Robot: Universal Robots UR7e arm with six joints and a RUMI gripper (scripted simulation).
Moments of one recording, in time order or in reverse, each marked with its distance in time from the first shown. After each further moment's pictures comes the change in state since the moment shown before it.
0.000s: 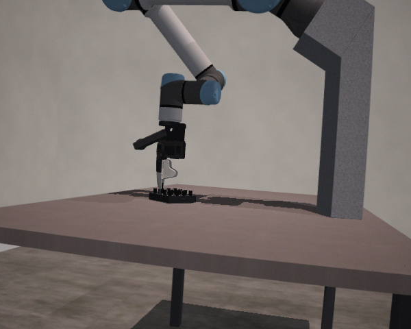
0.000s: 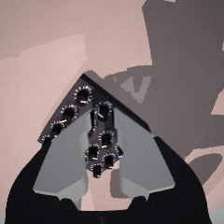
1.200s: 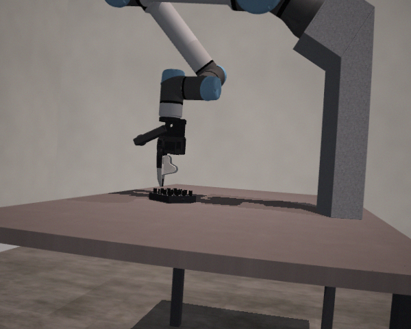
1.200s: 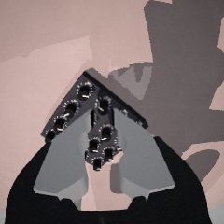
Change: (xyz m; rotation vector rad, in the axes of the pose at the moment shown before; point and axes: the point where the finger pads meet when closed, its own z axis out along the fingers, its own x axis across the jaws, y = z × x) arm 0.000 0.000 -0.014 0.000 0.000 0.000
